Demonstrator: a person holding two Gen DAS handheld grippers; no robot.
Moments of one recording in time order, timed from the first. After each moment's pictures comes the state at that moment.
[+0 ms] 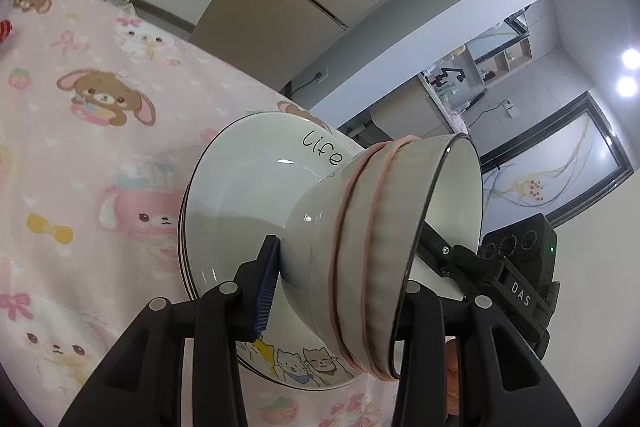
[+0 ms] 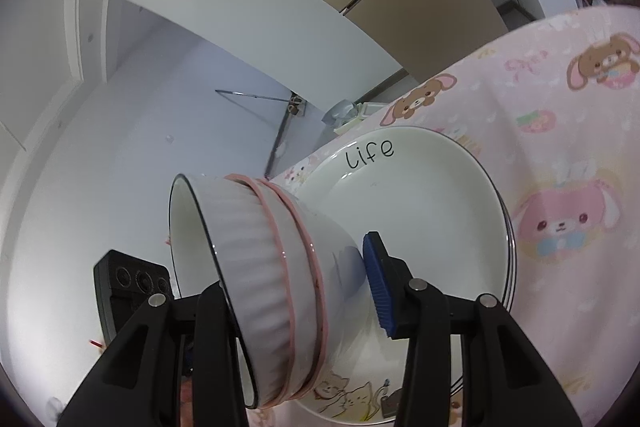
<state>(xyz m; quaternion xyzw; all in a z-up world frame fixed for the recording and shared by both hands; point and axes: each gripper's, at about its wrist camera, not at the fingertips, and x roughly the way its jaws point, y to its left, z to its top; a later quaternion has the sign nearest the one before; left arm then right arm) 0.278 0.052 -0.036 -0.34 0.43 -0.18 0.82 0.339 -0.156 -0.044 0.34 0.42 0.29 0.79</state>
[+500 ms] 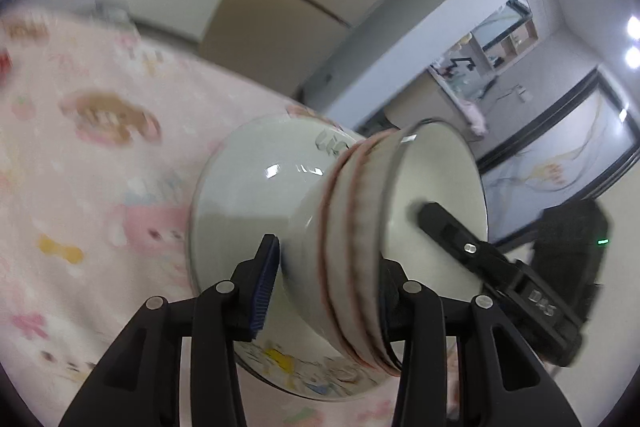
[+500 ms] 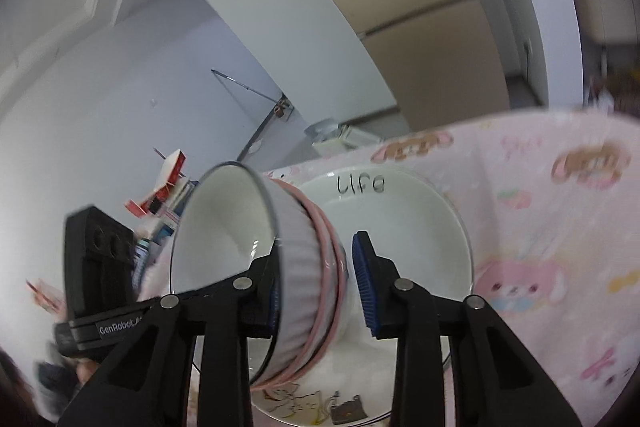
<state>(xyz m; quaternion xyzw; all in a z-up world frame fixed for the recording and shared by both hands) 0.278 0.041 -0.030 -0.25 0.41 -0.14 0.86 0.326 -0.150 -0.014 0.20 0.37 0.28 0.86</state>
